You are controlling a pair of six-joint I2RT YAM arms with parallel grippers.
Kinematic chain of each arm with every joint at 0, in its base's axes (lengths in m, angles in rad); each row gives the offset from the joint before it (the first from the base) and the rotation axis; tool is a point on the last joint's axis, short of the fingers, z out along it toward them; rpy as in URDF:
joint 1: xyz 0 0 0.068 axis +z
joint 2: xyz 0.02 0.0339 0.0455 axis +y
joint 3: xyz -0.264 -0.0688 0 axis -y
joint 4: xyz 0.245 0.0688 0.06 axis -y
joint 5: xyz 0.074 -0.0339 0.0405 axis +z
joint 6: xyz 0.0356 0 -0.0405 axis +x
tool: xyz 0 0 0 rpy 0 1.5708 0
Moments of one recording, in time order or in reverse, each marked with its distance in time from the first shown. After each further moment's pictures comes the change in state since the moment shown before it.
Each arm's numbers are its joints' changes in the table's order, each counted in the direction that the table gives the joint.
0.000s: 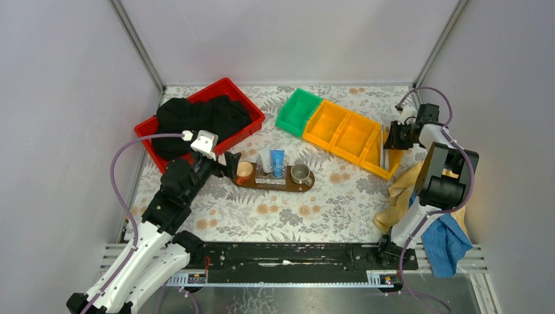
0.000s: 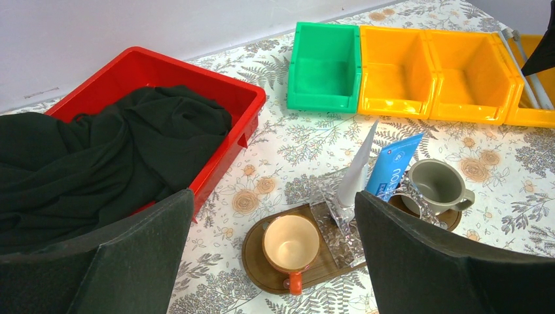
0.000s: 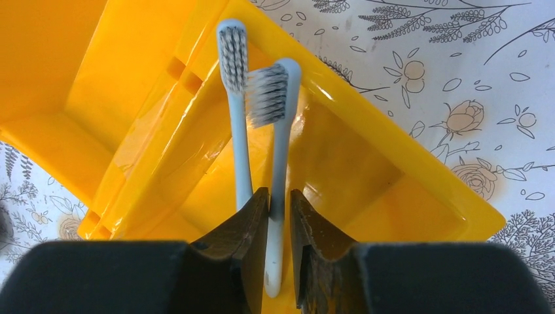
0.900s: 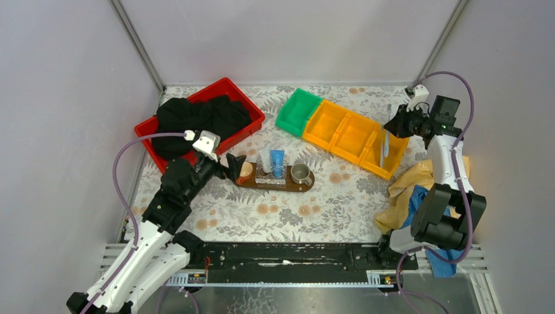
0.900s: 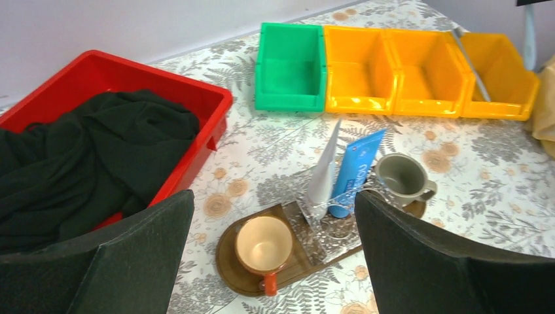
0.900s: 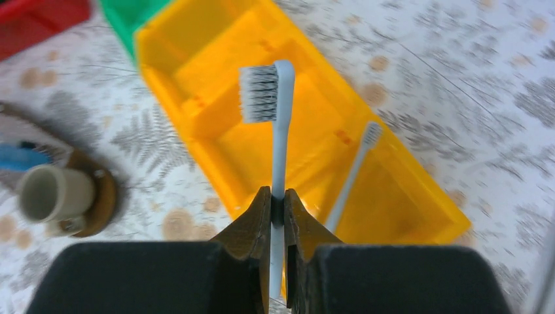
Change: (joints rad) left arm 0.000 0.006 0.000 0.005 -0.080 -0.027; right arm -0.002 -0.366 -0.057 0.050 0.213 -0.005
